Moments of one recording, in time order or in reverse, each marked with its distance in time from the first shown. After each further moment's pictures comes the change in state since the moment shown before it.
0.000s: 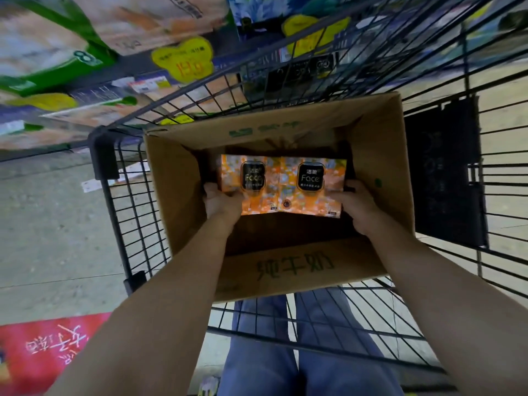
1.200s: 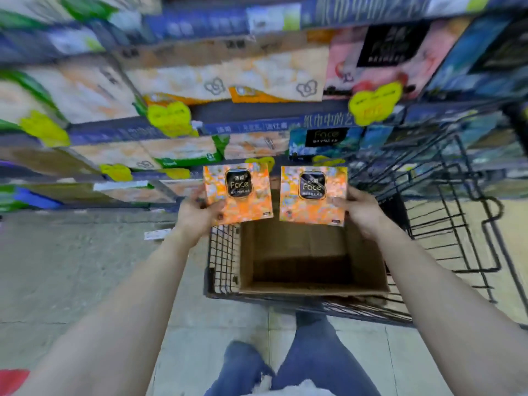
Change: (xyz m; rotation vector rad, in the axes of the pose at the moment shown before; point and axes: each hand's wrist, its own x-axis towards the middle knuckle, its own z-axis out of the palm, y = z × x) left_hand -0.182 -0.022 -0.269 -0.498 0.088 0.515; right_hand -0.278 -0.120 -0.017 -0.042 -0.176 -0.647
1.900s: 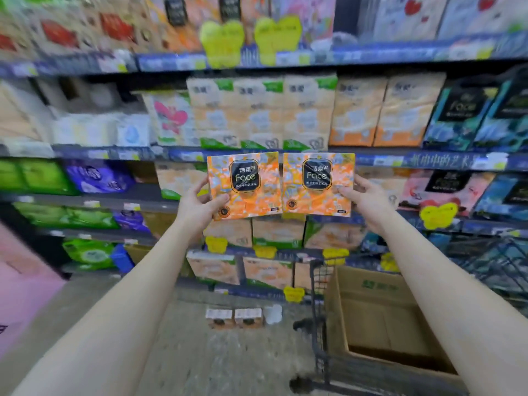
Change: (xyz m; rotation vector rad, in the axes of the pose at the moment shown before) left_hand -0.118 0.061 -0.413 -0.340 0.086 0.527; right_hand -0.233 -0.216 0.300 0.035 -0.083 -0.680
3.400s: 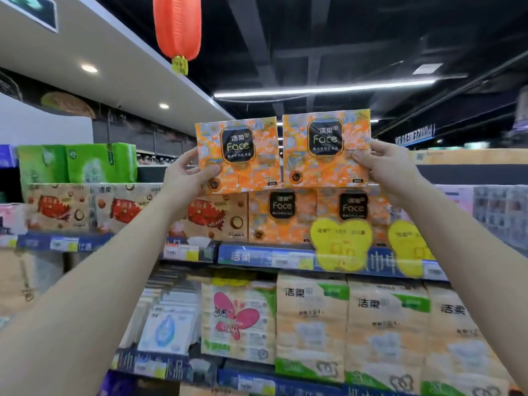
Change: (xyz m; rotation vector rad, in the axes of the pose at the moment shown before) left_hand 0.444 0.311 -0.245 -0.179 0.003 0.582; right_hand 0.328 -0.397 0.300 -0.011 0.060 -0.679
